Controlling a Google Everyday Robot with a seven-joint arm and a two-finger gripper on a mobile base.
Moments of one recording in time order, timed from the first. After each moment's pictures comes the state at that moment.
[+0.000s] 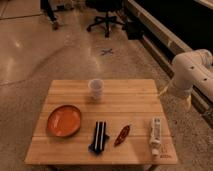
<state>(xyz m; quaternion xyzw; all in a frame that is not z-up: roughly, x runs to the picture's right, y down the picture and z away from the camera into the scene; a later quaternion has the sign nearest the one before) 0.336 0.065 0.709 -0.31 -0.12 -0.45 0.83</state>
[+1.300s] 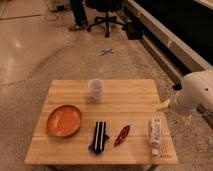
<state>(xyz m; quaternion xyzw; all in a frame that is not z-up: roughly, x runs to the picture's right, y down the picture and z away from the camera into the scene) 0.316 0.146 0.680 -0.23 -0.16 -0.48 0.83</state>
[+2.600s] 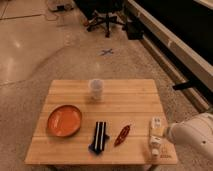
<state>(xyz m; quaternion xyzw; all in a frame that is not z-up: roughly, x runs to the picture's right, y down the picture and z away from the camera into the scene) 0.291 0.230 0.698 -0.15 -0.13 -0.55 0.81</state>
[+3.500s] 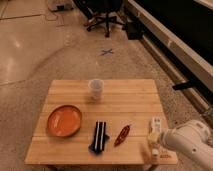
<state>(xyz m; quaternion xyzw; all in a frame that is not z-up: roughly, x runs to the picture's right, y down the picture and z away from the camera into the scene) 0.270 0.268 0.731 -0.15 -0.13 -0.55 0.81</state>
